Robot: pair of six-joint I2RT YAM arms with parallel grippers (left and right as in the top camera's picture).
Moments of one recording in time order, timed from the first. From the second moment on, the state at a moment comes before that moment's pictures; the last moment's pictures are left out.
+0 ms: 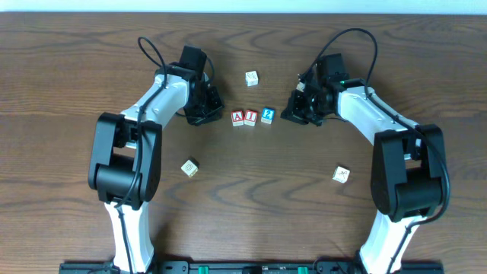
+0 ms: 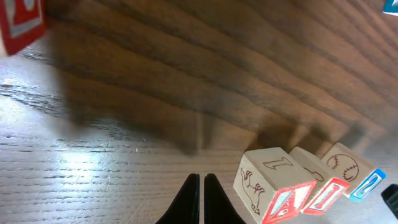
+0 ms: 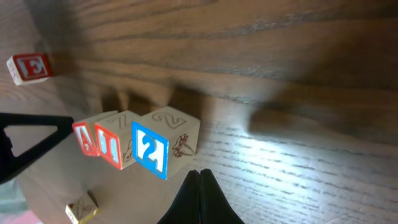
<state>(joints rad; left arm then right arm) -0.25 2.13 1.50 -0.75 0.39 -0.62 0.18 2.03 1.32 -0.55 -0.54 0.46</state>
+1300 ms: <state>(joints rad) -0.25 2.13 1.50 -0.70 0.44 -0.70 0.23 2.08 1.32 -0.40 -0.57 0.51</state>
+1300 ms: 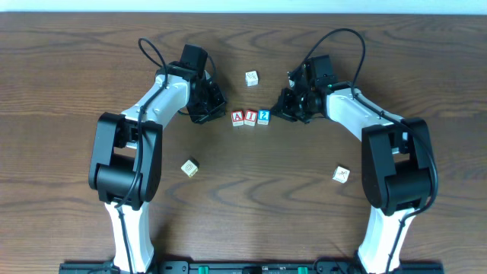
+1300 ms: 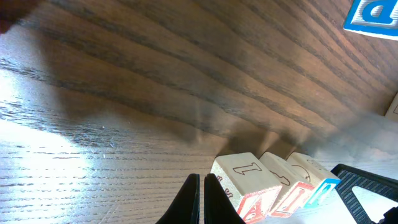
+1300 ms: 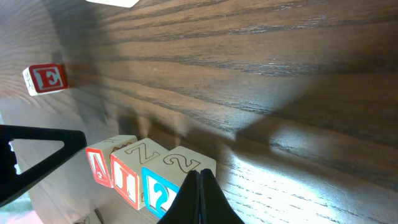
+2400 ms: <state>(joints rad) -0.26 2.13 1.50 -0.76 0.44 -0.69 0.24 2.08 1.32 -0.45 -0.57 0.52</state>
